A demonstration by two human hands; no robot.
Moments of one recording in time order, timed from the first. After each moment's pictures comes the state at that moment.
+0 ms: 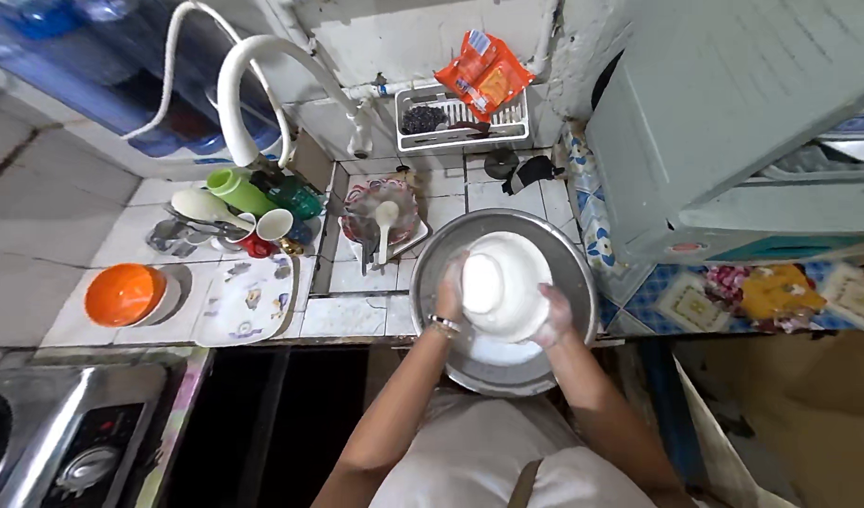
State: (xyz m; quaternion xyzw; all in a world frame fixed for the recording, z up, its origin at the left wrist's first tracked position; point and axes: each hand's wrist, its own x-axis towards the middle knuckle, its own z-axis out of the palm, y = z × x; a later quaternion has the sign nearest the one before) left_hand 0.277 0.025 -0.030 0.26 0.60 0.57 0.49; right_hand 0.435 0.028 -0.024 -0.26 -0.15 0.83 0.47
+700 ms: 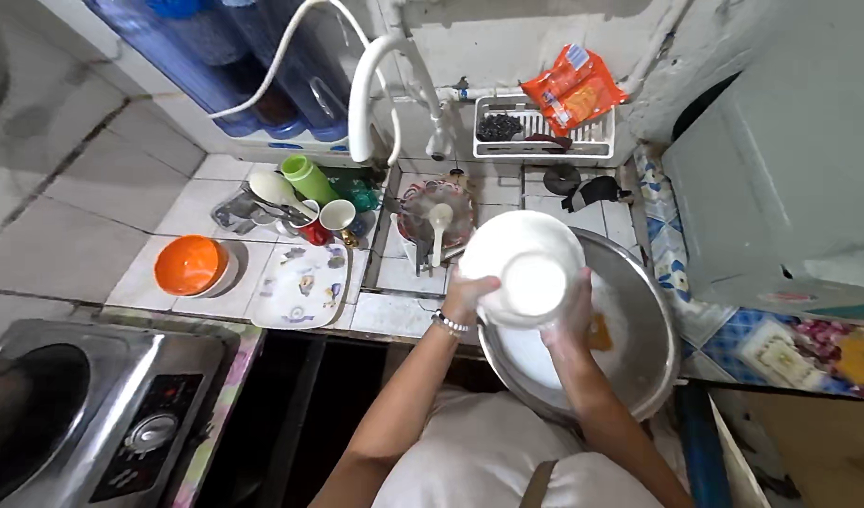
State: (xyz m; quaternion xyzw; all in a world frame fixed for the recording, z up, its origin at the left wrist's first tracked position) left_hand 0.174 0.008 -0.007 0.25 0.49 0.67 0.50; right_hand 0.308 0.036 -0.004 -0.48 -0.22 0.63 0.57
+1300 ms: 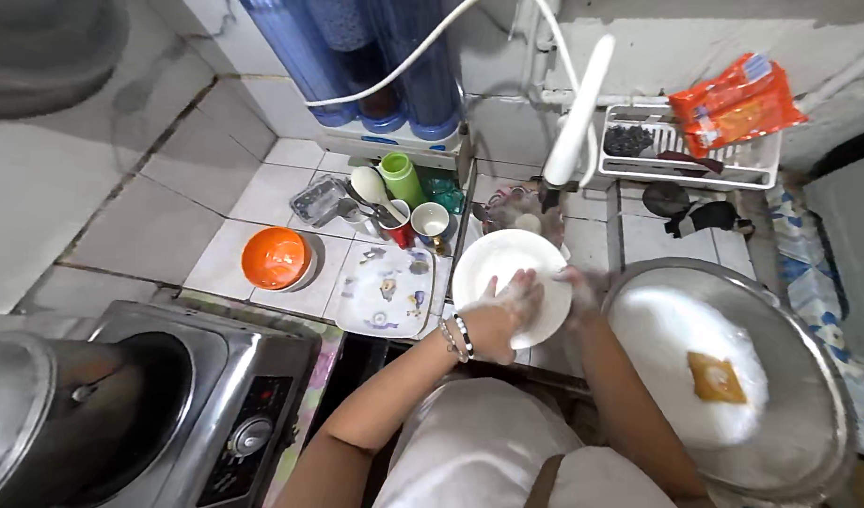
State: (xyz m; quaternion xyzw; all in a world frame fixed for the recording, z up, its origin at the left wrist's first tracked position) left_hand -0.017 -0.031 0.020 0.77 0.53 0.01 0.35; right_hand 0.127 0.039 0.007 -0.41 -0.29 0.79 0.35
